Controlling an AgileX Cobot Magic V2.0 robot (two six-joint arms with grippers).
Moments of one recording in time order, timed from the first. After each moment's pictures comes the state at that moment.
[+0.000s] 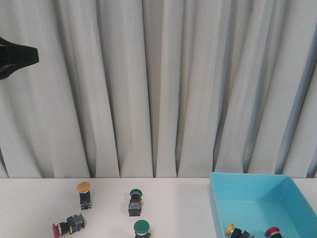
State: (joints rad) left arm -0.02 1.31 -1.53 -0.81 0.62 0.62; right arm 0.02 1.10 -1.41 0.31 0.52 -0.45
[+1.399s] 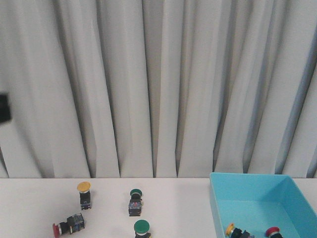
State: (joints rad) left arm -0.11 1.06 -1.14 -0.29 0.38 0.22; right arm 0.02 1.10 -1.41 0.33 0.44 -0.45
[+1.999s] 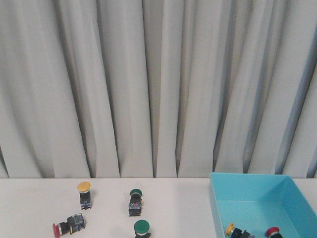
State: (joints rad) left arm 0.15 0.05 0.03 0.00 0.05 0.01; right arm 0.02 1.10 -1.41 0.33 0.44 -0.45
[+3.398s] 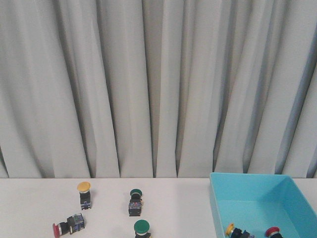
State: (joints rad) left arm -0.02 -0.01 0.03 0.05 0.15 -0.03; right arm 0.02 1.10 -1.41 0.33 0.44 -0.45
